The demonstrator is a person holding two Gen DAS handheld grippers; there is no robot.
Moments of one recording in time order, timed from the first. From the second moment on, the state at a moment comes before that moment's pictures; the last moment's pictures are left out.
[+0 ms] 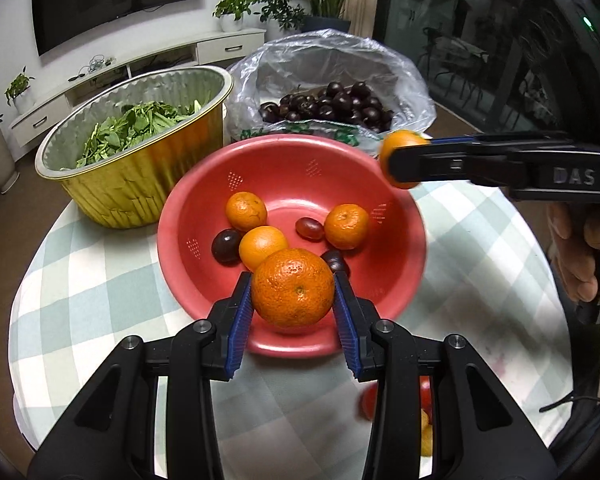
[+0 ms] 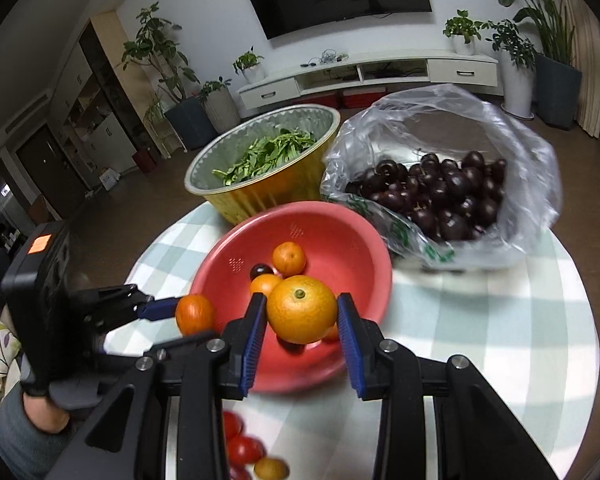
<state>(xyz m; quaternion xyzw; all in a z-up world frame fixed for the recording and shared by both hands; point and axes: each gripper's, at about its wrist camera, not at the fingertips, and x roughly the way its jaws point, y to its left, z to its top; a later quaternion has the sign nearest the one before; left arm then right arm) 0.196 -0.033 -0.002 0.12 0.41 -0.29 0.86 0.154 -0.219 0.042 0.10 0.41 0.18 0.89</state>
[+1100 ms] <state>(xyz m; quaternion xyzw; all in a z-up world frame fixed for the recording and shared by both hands) 0.224 -0.056 -0.030 0.14 0.43 -0.28 0.85 0.233 -0.176 -0.017 0.00 0.46 0.14 0.88</state>
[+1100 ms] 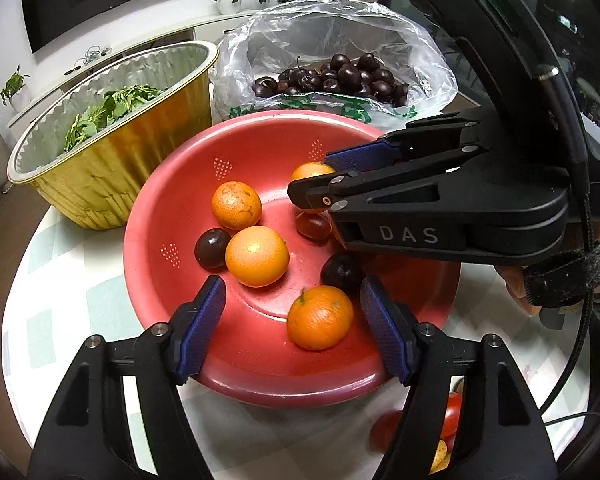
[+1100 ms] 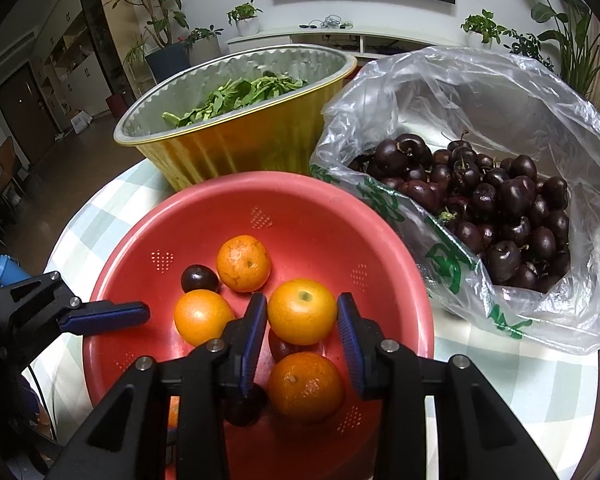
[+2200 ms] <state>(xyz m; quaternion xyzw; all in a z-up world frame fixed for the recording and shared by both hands) 0.041 -0.043 -0.052 0.12 0.44 -0.27 0.85 0.020 -0.223 -0.029 0.11 0.44 0.19 0.87</state>
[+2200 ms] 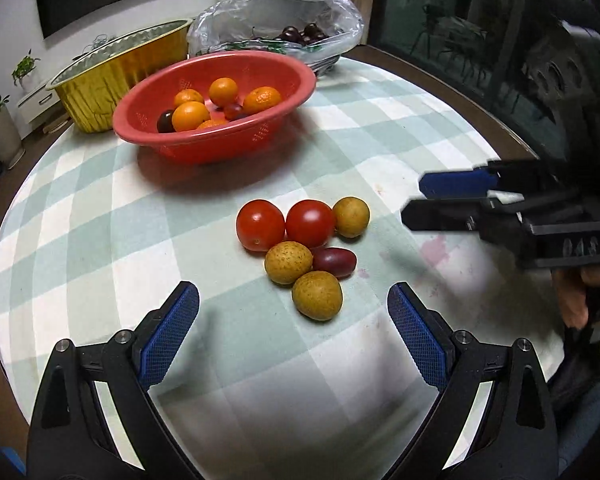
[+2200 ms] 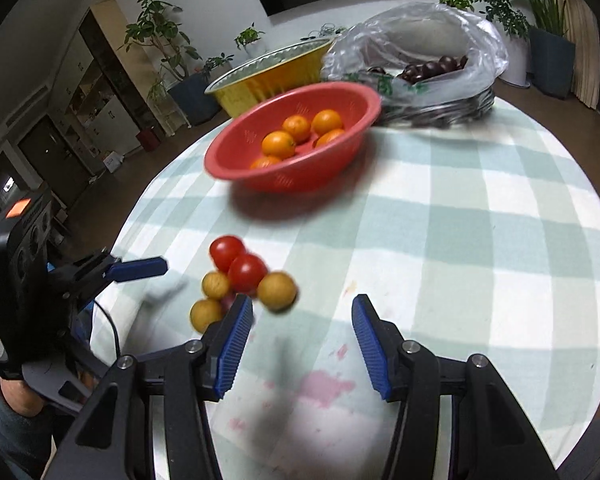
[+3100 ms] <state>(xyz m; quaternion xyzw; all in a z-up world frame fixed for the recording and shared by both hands) 0.049 -0.056 -0.067 0.11 0.46 -0.29 0.84 0.005 -0.212 -0.041 0.10 0.45 0.21 0.86</state>
